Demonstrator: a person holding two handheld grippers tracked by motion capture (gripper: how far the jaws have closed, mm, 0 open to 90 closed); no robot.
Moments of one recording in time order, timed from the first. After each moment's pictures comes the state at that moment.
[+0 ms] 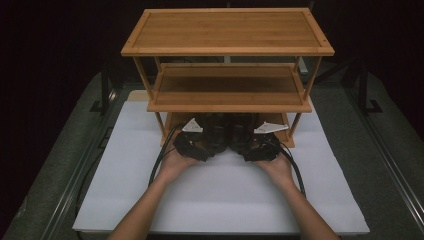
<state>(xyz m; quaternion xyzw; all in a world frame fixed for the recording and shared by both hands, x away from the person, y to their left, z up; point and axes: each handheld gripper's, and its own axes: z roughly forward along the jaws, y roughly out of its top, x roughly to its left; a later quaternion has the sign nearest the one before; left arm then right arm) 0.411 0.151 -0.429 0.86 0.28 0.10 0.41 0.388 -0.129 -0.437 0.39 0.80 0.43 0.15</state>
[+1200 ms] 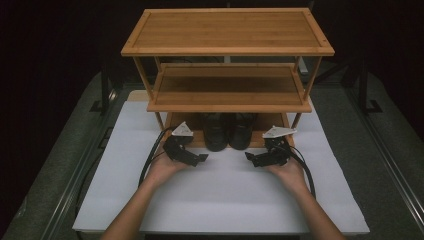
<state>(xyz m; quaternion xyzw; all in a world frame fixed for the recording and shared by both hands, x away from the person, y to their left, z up) 0.384 0.184 -0.420 0.87 0.28 0.10 0.40 0.366 -0.155 -0.431 0.39 0.81 0.40 0.16</state>
